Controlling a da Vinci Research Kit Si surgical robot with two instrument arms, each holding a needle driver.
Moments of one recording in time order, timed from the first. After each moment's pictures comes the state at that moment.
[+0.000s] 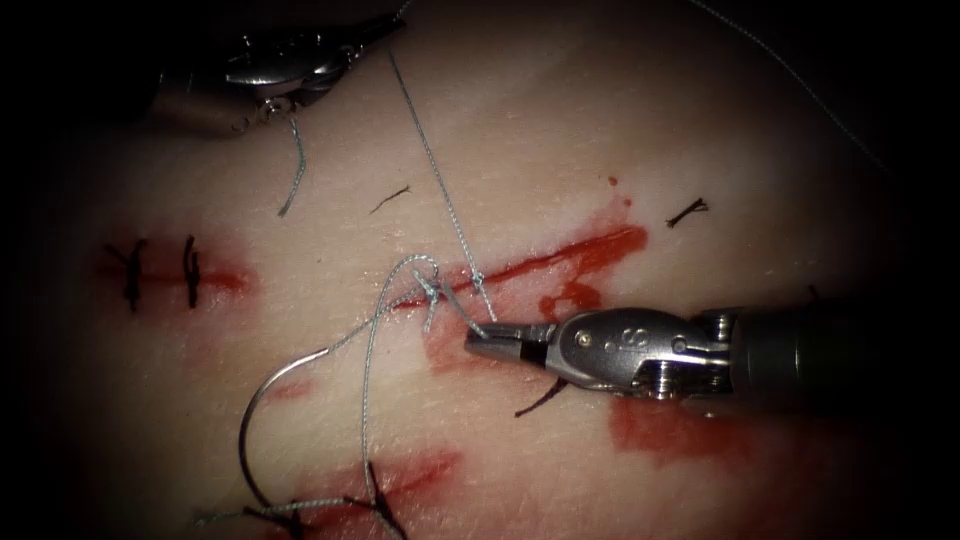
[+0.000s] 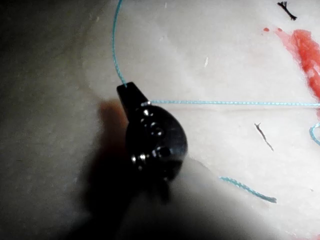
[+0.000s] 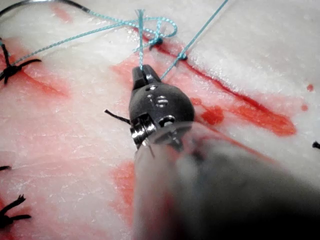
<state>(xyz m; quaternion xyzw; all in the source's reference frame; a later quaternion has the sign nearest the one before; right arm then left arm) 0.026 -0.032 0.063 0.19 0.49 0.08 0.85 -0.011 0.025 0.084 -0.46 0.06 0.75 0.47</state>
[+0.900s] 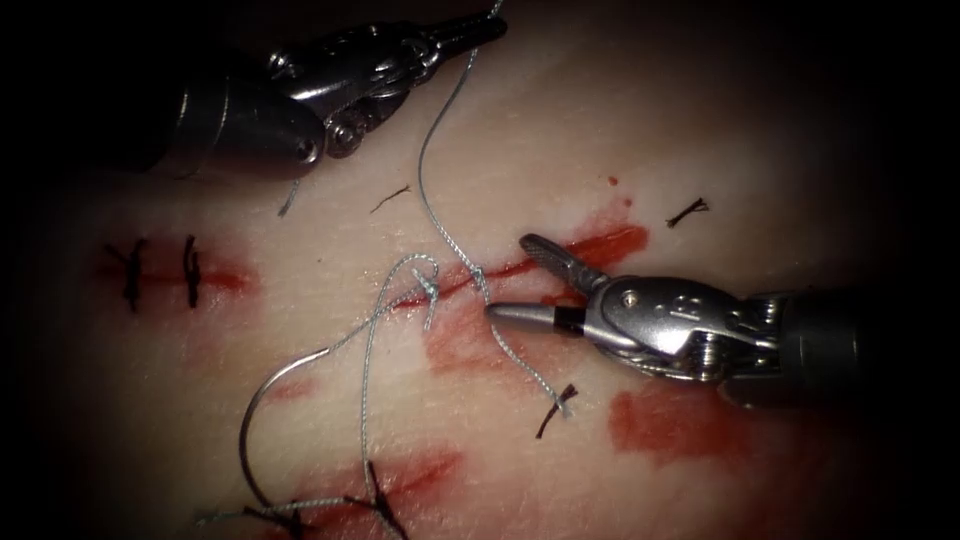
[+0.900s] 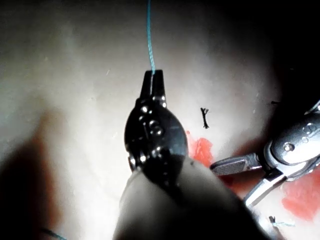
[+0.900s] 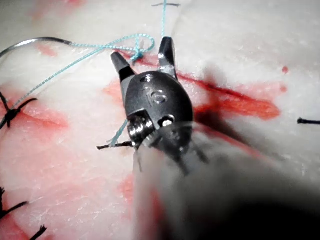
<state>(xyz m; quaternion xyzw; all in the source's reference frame) 0.027 -0.021 0.060 0.02 0.53 0.39 0.75 -0.022 0.018 0.065 -0.62 -0.12 0.61 0.47</state>
